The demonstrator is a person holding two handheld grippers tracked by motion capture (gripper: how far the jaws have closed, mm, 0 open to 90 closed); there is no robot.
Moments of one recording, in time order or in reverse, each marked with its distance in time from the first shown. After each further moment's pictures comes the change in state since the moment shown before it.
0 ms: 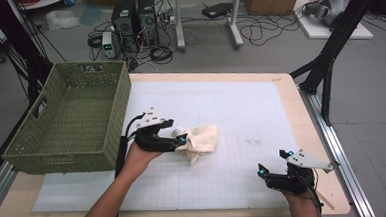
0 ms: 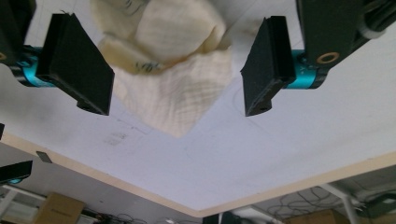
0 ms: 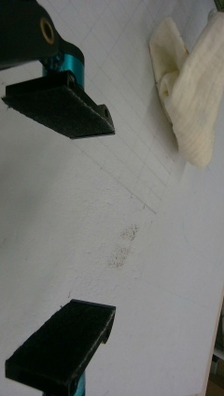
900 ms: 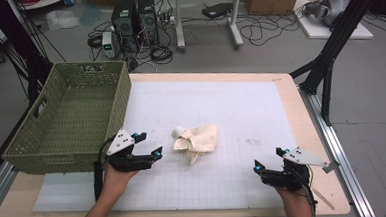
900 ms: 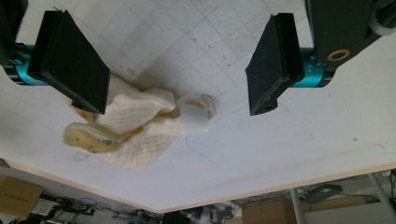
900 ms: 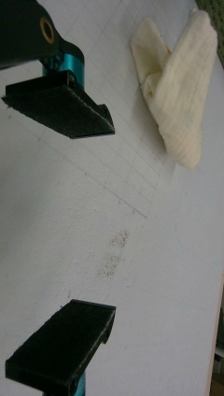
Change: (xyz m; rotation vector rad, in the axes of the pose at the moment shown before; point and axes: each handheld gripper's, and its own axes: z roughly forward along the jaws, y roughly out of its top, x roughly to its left) left arm 0.005 -0.054 -0.046 -0.070 0.138 -0.018; right arm 0.004 0.005 0.008 -0.027 -0.007 0.052
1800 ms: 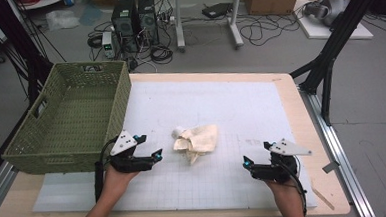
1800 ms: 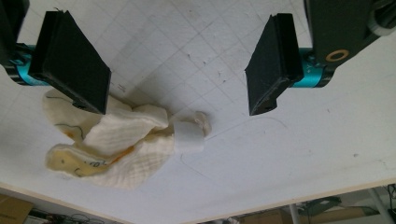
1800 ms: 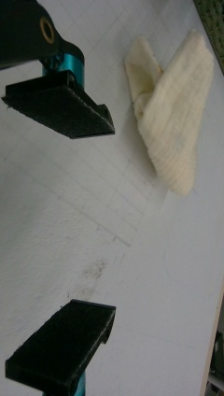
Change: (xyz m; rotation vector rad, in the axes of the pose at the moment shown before) left arm 0.003 -0.008 0.005 0.064 0.014 0.012; right arm 0.014 0.021 0.029 0.039 0.077 -0.054
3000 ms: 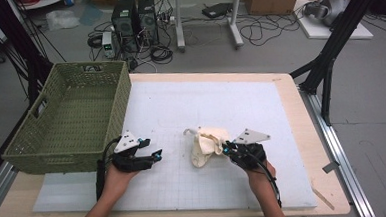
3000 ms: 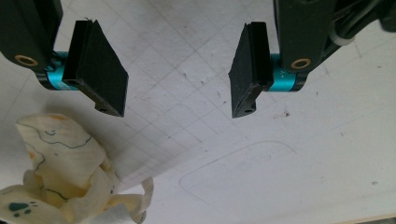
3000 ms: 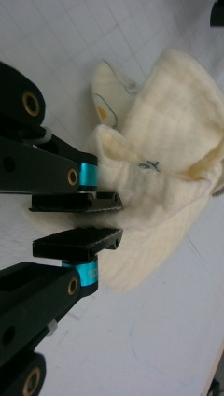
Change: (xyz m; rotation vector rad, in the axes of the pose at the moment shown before) left arm 0.003 -0.007 0.009 0.064 -0.026 -0.007; right arm 0.034 0.025 0.057 0.097 0.094 -0.165
